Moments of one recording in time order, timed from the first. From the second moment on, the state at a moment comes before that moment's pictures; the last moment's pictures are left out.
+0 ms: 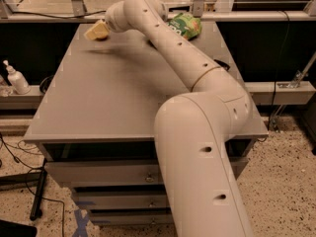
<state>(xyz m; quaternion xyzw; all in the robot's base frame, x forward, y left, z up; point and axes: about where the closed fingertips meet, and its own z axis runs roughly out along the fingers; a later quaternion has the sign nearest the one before) 0.917 0.191 0.895 -0.44 0.69 0.13 0.56</state>
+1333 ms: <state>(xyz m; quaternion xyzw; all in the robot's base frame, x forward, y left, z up) 0.931 0.199 0.862 -0.41 0.76 0.13 0.49</state>
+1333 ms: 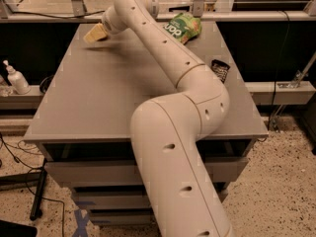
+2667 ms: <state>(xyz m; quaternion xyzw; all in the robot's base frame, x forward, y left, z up) 0.934 0.225 0.847 -0.42 0.77 0.13 0.47</state>
